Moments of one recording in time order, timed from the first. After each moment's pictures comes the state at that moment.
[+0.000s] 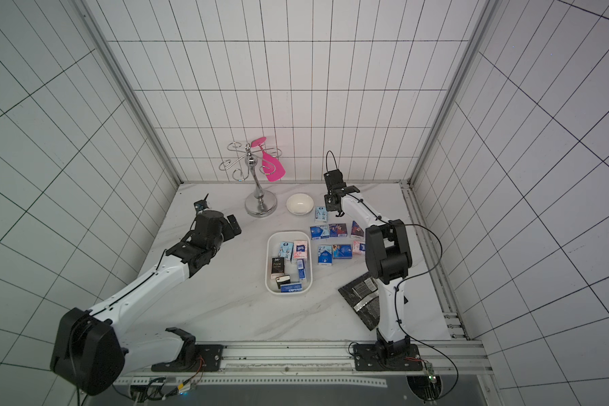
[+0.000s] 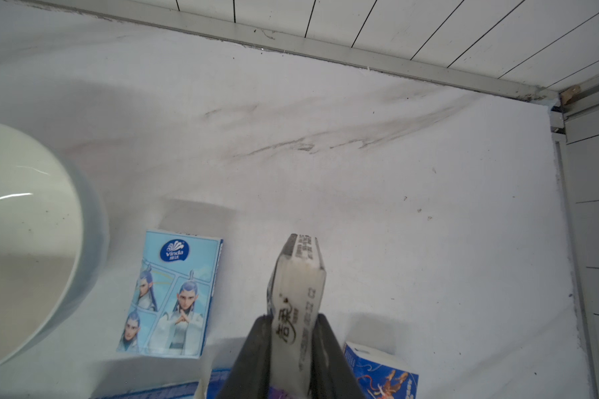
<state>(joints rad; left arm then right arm) -0.37 1.24 0.86 -0.25 -0.41 -0.60 0.42 2.12 1.78 -0.60 0.32 0.08</state>
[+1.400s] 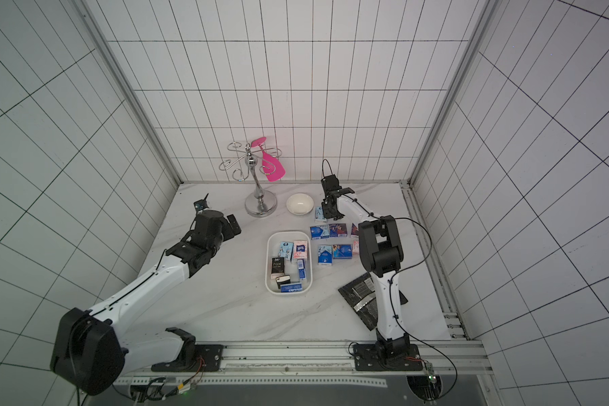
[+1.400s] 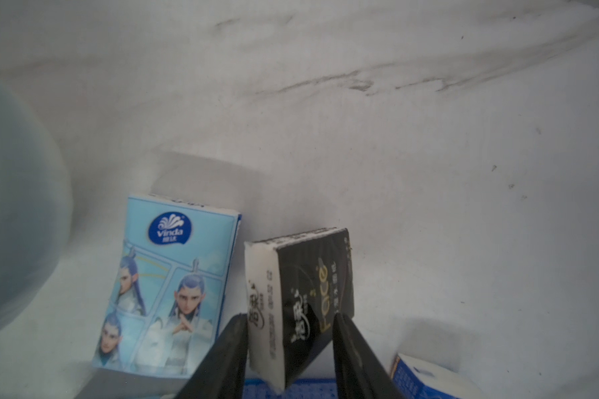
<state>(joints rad) -0.37 1.24 0.86 -0.25 -0.42 -0.59 0.42 2.23 1.82 -0.67 0.23 0.11</state>
